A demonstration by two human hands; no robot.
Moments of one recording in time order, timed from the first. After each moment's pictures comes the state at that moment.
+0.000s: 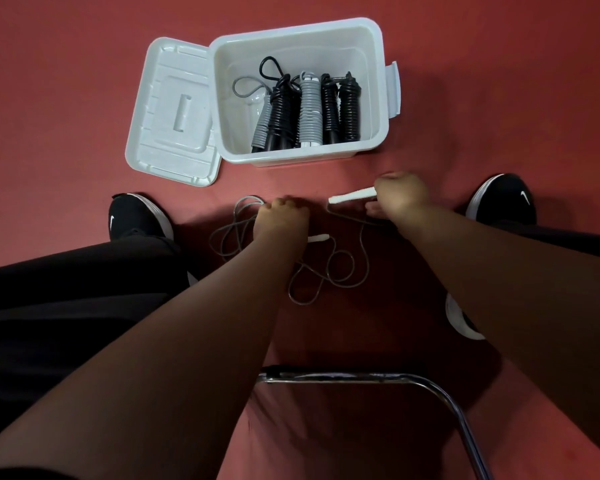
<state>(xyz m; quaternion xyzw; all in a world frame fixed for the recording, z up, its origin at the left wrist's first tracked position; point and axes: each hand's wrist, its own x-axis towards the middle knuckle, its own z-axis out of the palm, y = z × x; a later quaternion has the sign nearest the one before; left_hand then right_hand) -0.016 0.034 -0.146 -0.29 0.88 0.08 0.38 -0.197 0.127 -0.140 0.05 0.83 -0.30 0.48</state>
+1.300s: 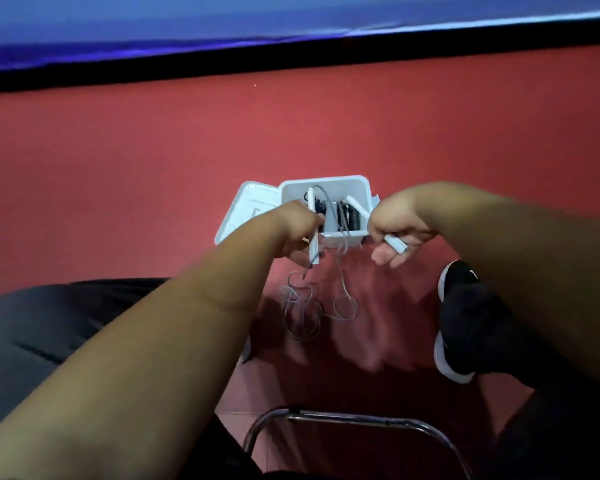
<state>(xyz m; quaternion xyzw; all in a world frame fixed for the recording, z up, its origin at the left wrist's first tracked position) 0.007 0.026 0.155 -0.51 0.60 0.61 0.09 -0.166 0.121 0.154 -0.21 0.78 -0.04 0.59</state>
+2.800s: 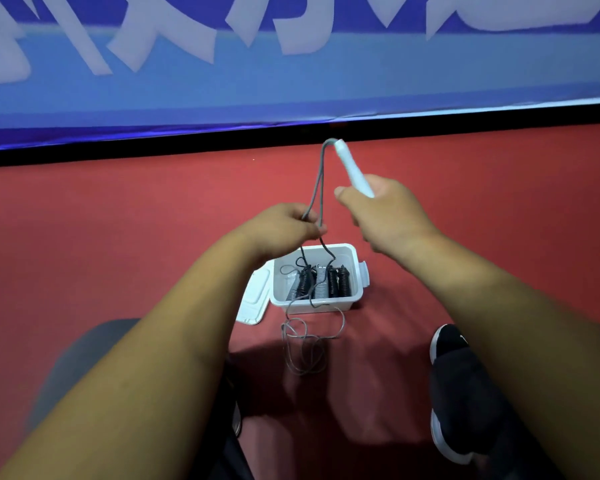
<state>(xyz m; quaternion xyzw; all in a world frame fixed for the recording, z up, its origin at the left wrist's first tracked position) -0.028 -0.018 0.258 -0.37 0.78 0.51 -0.04 -0.171 0.107 0.280 -0.38 0.77 -0.46 0.24</state>
